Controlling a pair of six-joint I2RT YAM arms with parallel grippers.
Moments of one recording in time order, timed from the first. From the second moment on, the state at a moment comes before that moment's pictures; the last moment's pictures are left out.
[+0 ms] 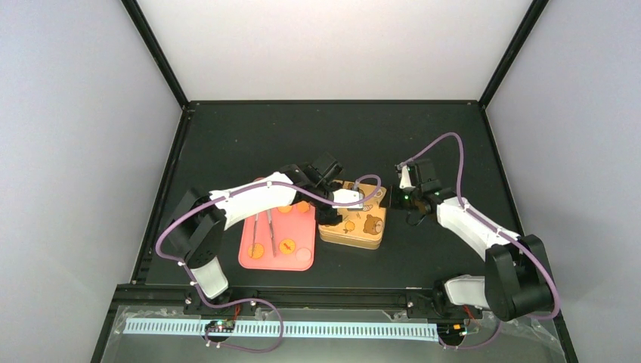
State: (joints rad) left arm -0.83 1.72 1.23 -0.60 0.28 0.68; right arm 0.31 1.30 0.69 -0.32 -0.26 0.41
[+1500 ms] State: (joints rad) left arm -0.83 1.72 1.19 -0.54 0.36 0.68; right arm 0.41 1.02 0.43 -0.17 -0.37 0.73
